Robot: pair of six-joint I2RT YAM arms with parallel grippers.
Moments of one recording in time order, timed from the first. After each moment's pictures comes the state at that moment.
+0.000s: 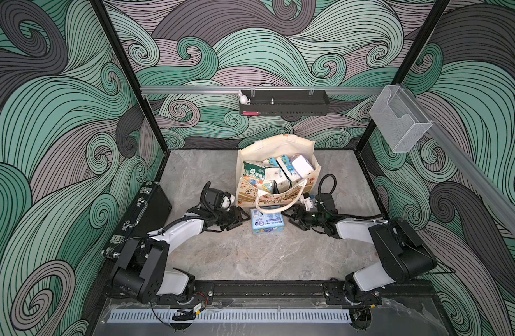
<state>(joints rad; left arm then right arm) -0.39 1.34 0.62 -0.20 0.64 -0.75 0.38 1.52 0.46 0.34 -0.71 0.91</state>
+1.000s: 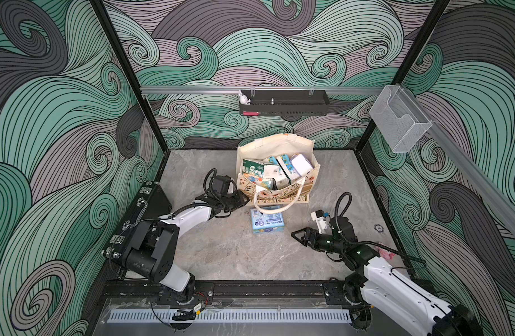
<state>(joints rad) -0.38 1.54 0.85 -0.11 0.35 -0.76 0.46 0.77 0.23 -0.12 -0.54 0.79</state>
